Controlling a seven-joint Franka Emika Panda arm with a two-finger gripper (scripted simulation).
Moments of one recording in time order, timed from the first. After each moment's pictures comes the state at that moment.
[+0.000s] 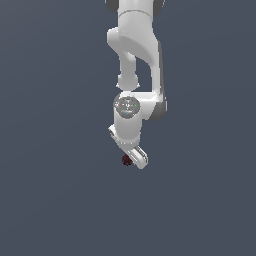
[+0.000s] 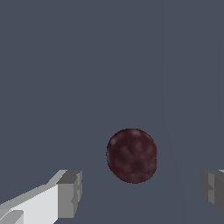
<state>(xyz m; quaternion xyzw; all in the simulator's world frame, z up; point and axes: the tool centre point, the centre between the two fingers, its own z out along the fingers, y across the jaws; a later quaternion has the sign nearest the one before) 0.034 0.000 0.079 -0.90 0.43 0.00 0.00</state>
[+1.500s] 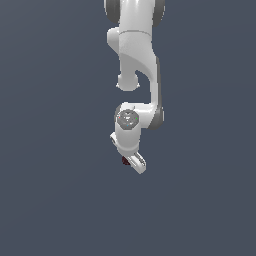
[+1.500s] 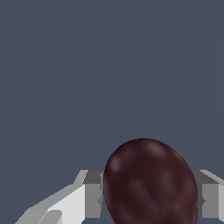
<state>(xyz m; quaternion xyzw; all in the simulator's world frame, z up) 0.034 0.000 0.029 -0.90 0.44 0.00 0.00</state>
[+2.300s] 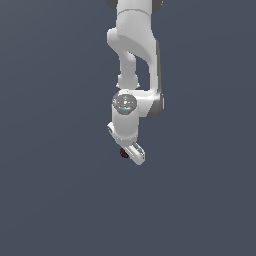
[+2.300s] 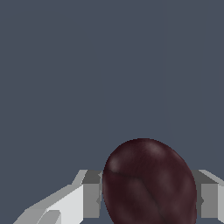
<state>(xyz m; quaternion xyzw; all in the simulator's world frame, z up) 0.016 -0.007 0.075 -0.90 0.44 0.00 0.00</state>
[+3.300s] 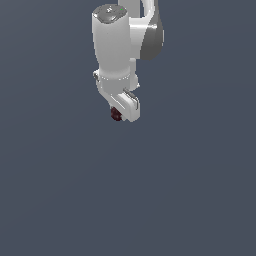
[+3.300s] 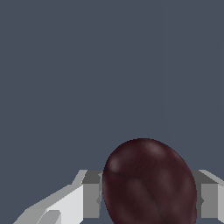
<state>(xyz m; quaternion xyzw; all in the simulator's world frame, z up) -0.046 -0.037 0.261 -0.90 0.44 0.00 0.00</state>
